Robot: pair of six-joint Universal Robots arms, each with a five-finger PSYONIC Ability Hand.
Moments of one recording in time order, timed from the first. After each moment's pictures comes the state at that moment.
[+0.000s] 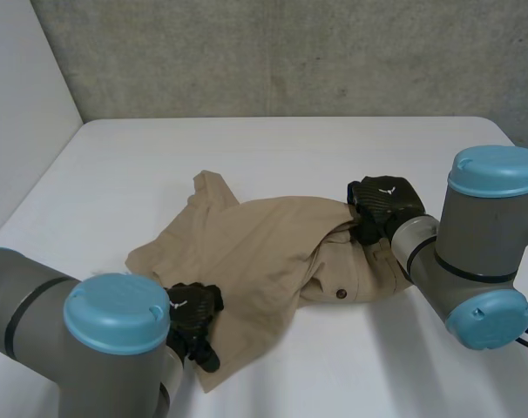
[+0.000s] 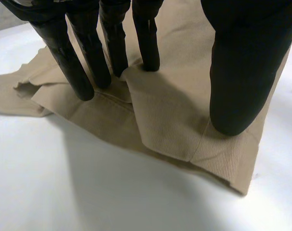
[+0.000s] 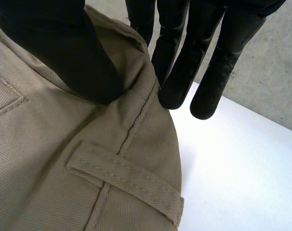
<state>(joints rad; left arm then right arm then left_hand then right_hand) 3.95 -1.96 -1.79 3.18 -1.89 3.01 2.03 -1.07 1.44 -0.07 1.55 2.99 0.53 0.52 0.52 0.52 0.35 0.95 1.17 1.19 1.19 0.99</state>
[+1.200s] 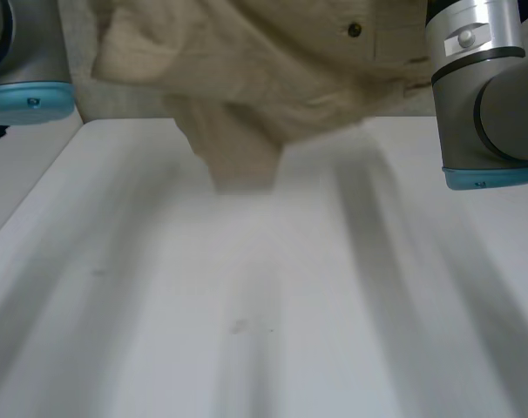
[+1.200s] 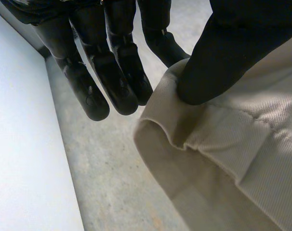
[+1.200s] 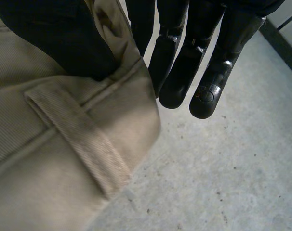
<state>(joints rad) 4.28 -1.91 -0.88 3.65 -1.77 3.48 2.04 -1.22 1.14 -0.67 1.54 2.42 1.13 1.20 1.19 1.20 1.00 0.95 1.18 1.19 1.19 0.99</state>
